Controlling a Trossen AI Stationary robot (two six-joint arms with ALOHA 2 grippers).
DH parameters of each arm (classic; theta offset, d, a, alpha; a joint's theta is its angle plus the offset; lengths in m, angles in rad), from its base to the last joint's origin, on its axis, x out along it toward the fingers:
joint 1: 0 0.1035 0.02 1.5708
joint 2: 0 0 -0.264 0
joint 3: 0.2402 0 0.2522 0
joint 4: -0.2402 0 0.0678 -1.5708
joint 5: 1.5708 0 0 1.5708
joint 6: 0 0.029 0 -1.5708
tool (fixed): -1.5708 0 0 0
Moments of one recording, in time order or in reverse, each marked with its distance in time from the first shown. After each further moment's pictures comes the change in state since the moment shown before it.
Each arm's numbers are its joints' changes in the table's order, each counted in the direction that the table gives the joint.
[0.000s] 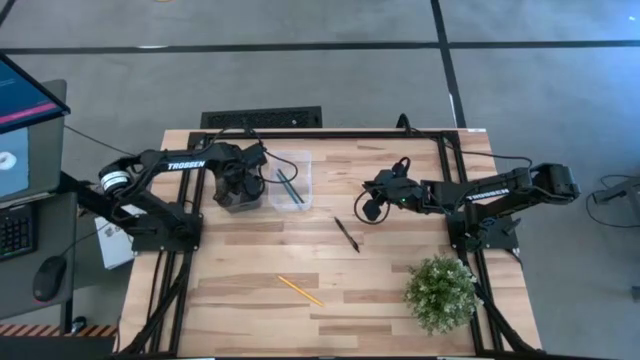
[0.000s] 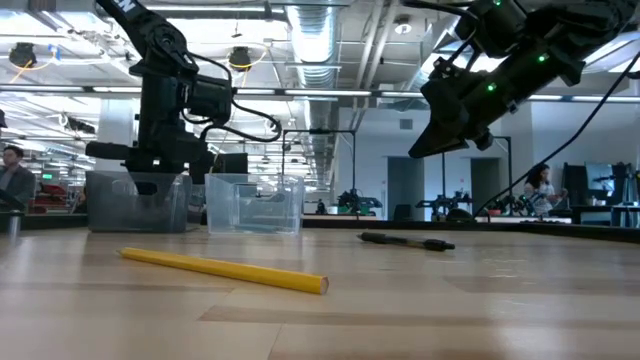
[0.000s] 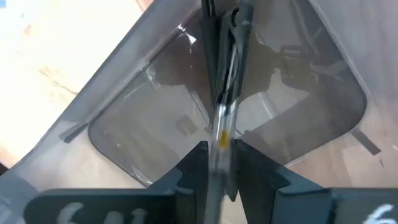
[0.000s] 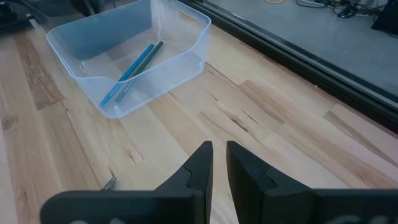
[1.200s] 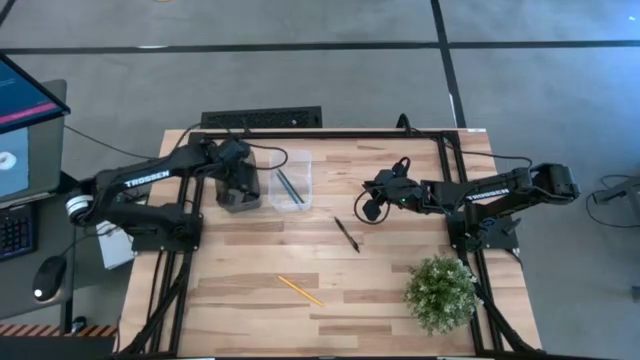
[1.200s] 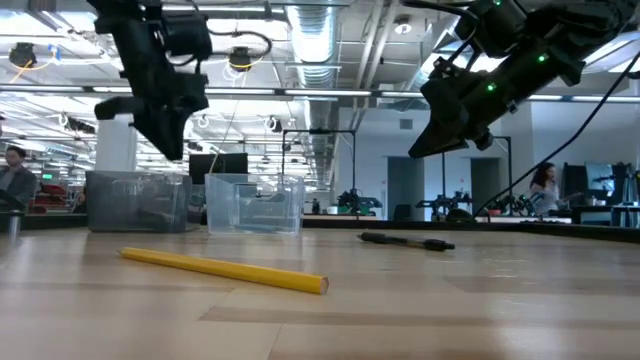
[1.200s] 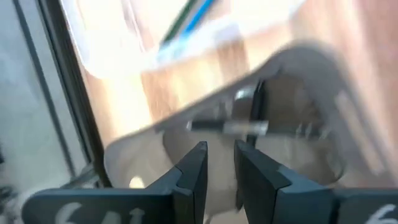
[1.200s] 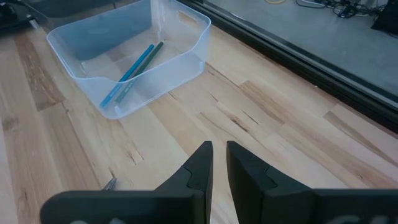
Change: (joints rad) left arm -0.039 0.339 0.000 0.030 -0.090 -0.231; right arm 0.000 0.000 0.000 0.002 0.000 0.001
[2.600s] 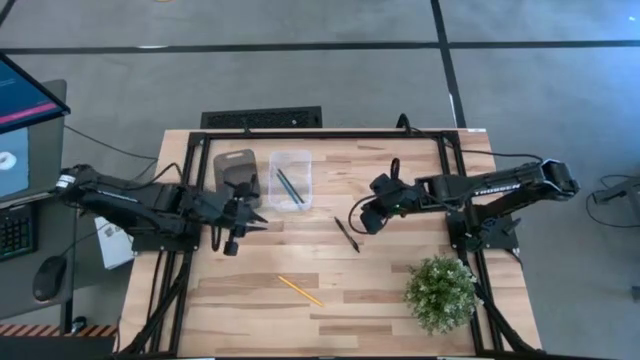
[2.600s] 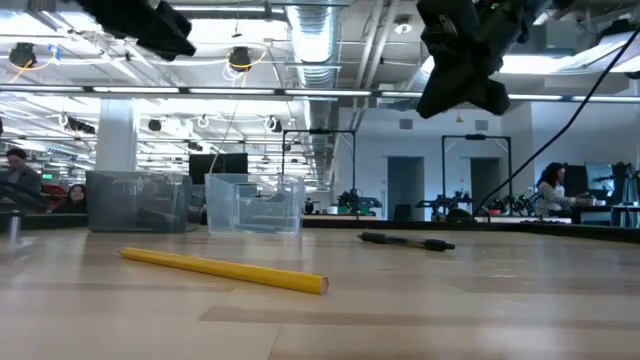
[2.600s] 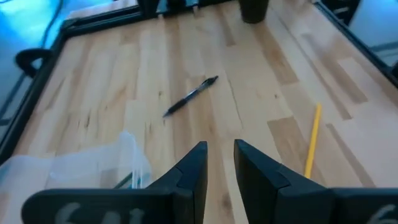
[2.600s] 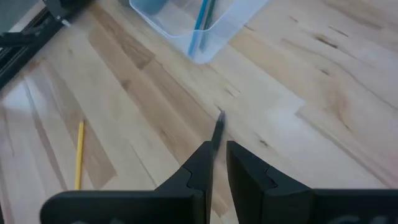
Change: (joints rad) left arm -0.742 0.297 -0.137 0.446 0.040 -0.776; right arm 0.146 -0.003 0.380 -0.634 0.236 0.463
